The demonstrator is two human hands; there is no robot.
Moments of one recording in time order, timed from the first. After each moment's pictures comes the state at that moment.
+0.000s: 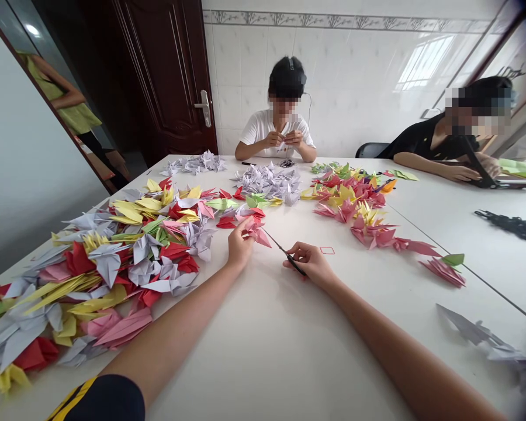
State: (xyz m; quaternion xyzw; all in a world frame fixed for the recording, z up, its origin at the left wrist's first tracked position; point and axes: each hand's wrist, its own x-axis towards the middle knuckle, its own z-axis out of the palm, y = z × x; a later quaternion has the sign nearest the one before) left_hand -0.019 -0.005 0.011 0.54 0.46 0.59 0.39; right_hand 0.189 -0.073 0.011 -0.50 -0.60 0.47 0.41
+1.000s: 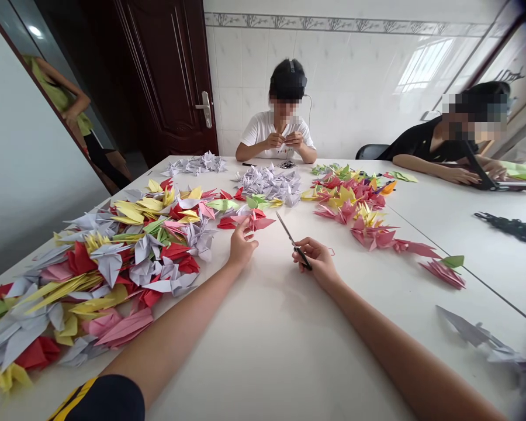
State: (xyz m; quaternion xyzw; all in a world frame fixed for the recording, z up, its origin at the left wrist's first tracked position) left_hand -0.017 0.001 0.004 0.52 0.43 0.60 0.43; right_hand 0.193 -0.071 0.007 -0.45 -0.53 0.49 0.53
